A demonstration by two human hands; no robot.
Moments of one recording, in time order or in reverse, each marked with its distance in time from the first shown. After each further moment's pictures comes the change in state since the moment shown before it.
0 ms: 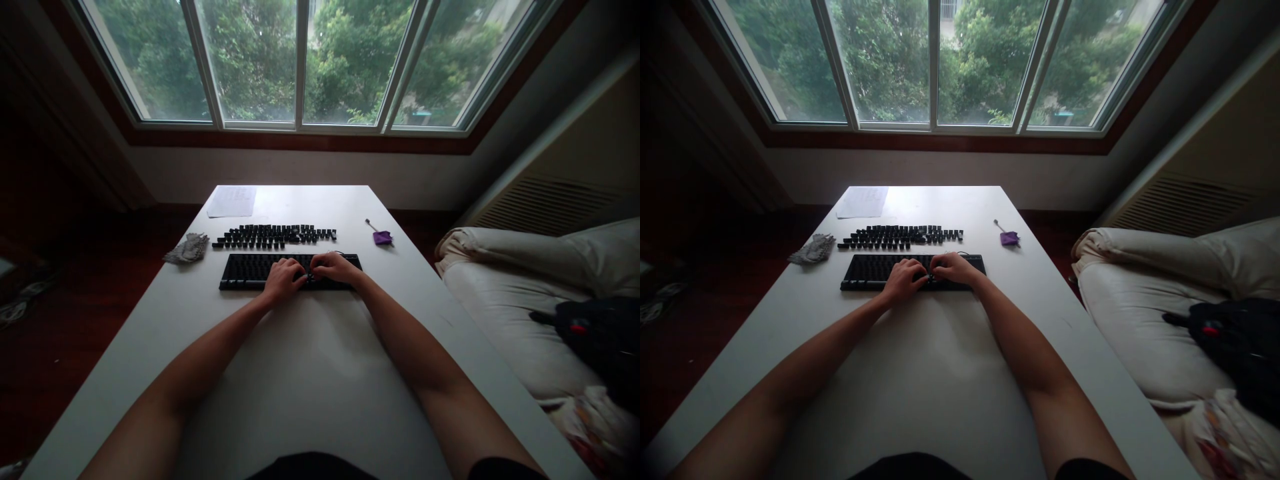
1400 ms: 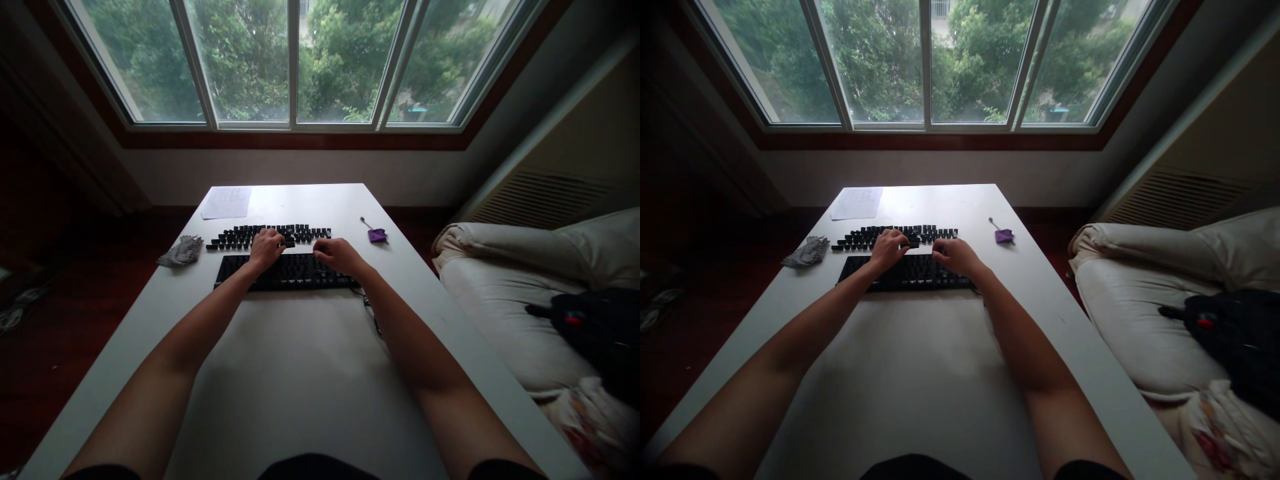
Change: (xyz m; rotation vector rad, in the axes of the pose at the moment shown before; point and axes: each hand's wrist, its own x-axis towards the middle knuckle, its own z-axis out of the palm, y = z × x) left_hand 0.074 -0.059 -0.025 0.247 0.104 -0.003; right_hand -0.014 -0.029 -0.031 -0.453 0.322 -0.032
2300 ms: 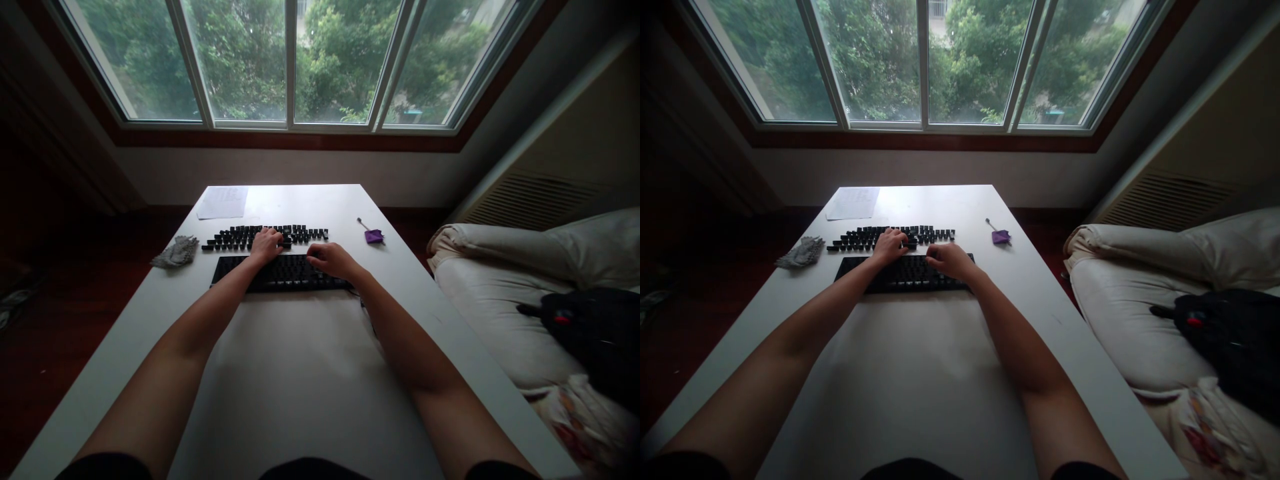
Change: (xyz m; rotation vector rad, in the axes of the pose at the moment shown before) left_hand 0.024 -0.009 0.024 0.046 -0.125 -0.044; right_hand -0.001 -0.001 0.007 0.009 -0.080 -0.004
